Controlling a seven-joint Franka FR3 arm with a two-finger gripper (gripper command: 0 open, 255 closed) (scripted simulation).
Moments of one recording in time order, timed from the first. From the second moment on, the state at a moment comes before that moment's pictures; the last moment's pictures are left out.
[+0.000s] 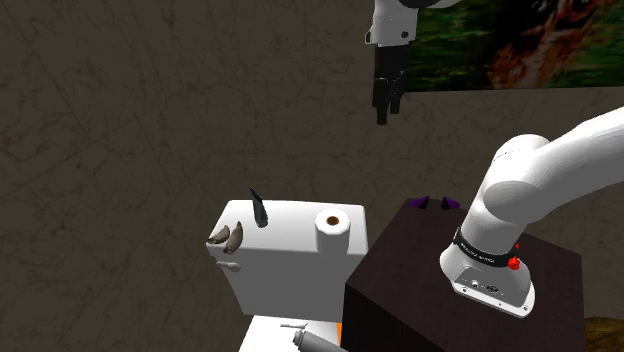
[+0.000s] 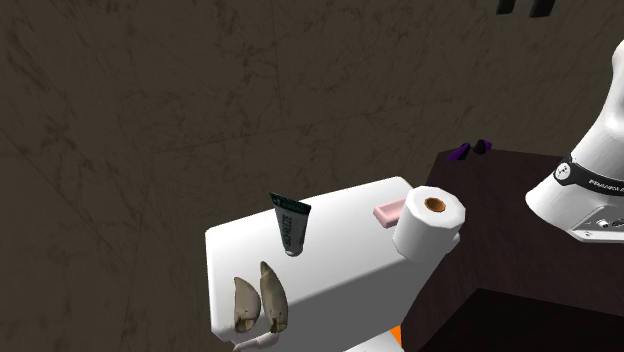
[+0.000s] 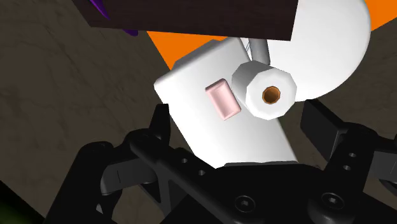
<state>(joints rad) -0.01 -0.75 0.01 -2.41 0.08 1.54 -0.10</state>
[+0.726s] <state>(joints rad) 0.01 -0.60 0.18 -2.50 0.16 1.89 0.11</state>
